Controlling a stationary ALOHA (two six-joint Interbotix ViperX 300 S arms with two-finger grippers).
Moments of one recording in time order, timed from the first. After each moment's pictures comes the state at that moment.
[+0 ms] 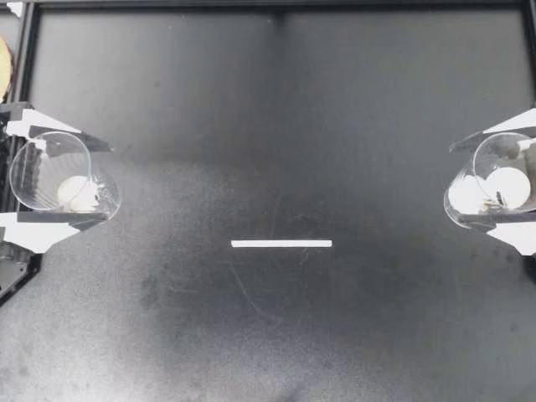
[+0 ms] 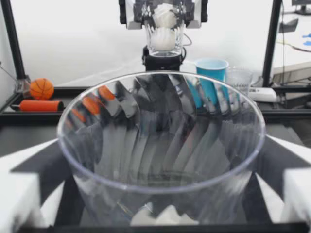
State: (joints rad) left arm 0.00 -0.97 1.19 0.00 -0.29 0.00; right arm 0.00 -0.96 1.19 0.00 -0.30 0.00
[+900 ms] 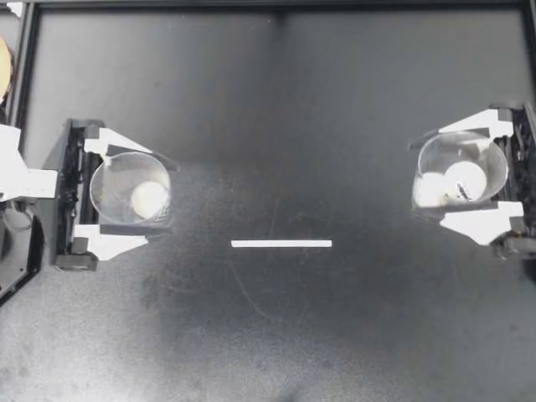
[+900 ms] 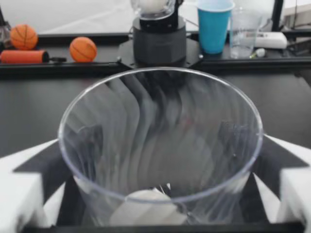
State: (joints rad) left arm -0.01 -0.64 1.10 0.00 -0.37 0.01; right arm -0.05 -0.77 1.12 0.00 -0.34 0.02
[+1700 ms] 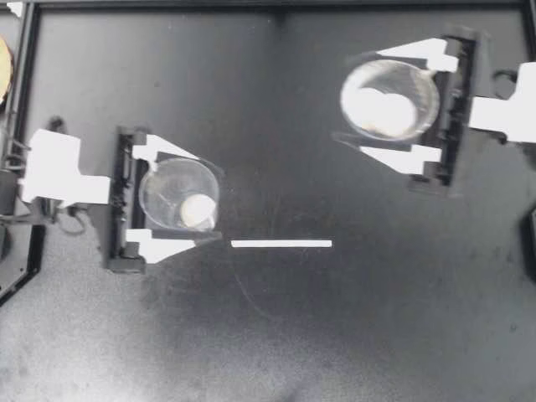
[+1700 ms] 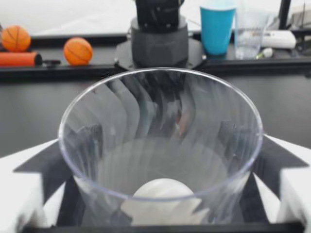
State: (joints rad) left arm -0.01 -0.37 1.02 0.00 -0.54 0.02; right arm -0.17 -0.46 0.79 0.00 -0.35 -0.41
